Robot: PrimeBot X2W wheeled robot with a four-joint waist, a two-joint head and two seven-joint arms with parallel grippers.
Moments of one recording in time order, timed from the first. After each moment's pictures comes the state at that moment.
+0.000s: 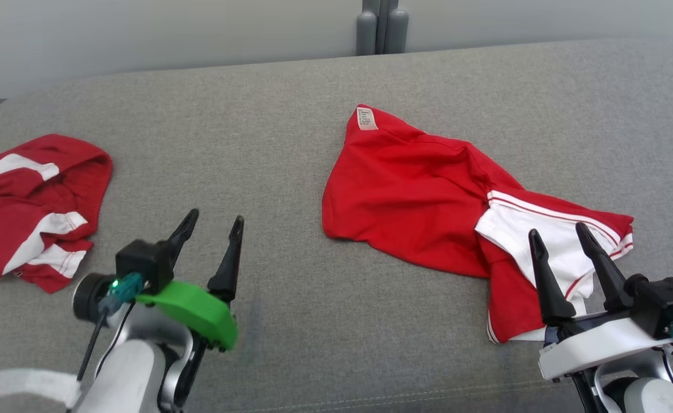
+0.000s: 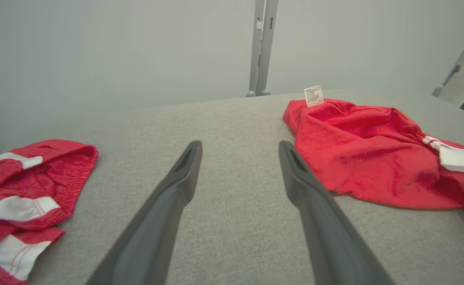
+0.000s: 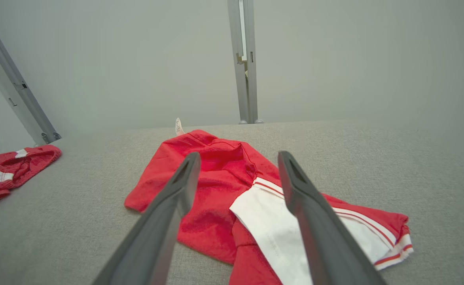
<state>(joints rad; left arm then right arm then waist) -0.23 0.23 -0.33 0.13 -0.37 -0.03 0.00 0.05 -0.08 0.01 -0.16 0.19 0.13 -0.06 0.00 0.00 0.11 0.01</state>
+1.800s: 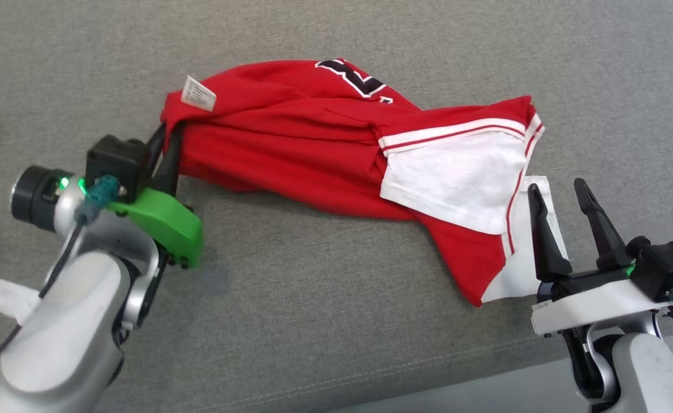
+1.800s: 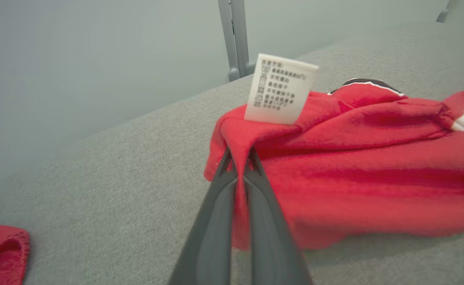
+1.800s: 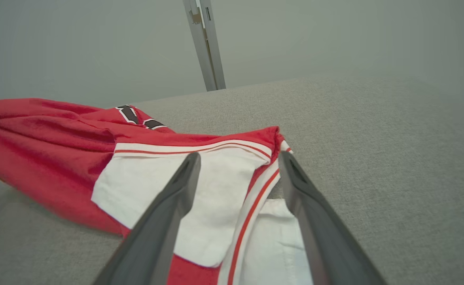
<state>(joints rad) -0.65 0.49 -0.64 0.21 -0.52 0.16 0.03 -0.11 -0.08 0.02 -0.02 0.24 0.13 -0.18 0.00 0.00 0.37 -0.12</state>
